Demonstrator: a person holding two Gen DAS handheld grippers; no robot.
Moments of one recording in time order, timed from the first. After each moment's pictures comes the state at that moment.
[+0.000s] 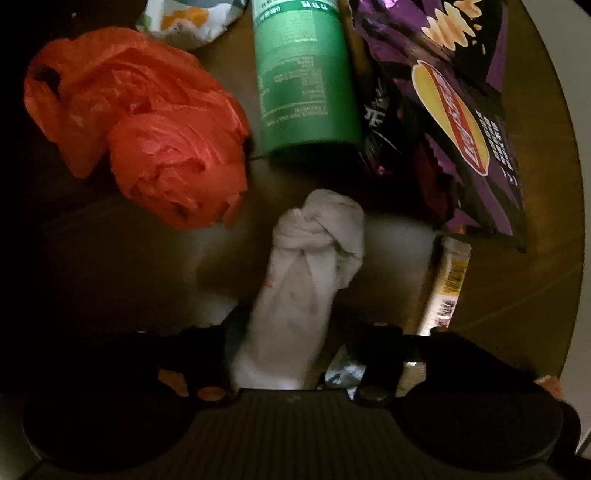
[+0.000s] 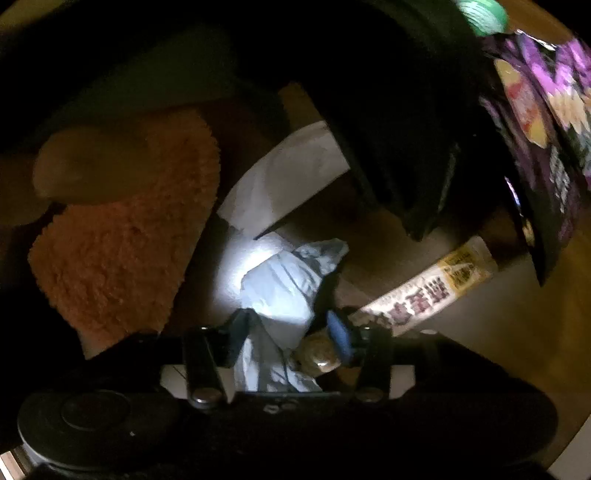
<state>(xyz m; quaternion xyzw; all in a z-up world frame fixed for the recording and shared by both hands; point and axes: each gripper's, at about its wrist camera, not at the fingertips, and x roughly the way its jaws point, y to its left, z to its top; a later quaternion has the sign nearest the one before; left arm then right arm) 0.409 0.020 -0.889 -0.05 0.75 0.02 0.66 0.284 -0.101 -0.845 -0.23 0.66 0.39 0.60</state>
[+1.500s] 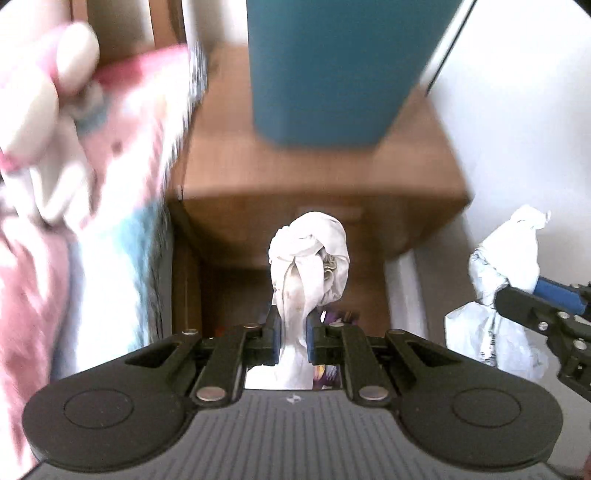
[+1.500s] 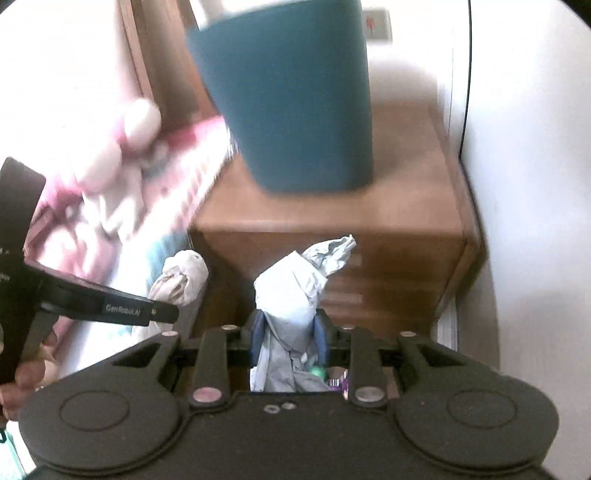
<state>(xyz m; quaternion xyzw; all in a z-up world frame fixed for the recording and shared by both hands) 0.492 0.073 -0.252 -0.09 0.55 0.07 0.83 0.454 -0.155 -0.238 -0.02 0.46 0.27 0.85</state>
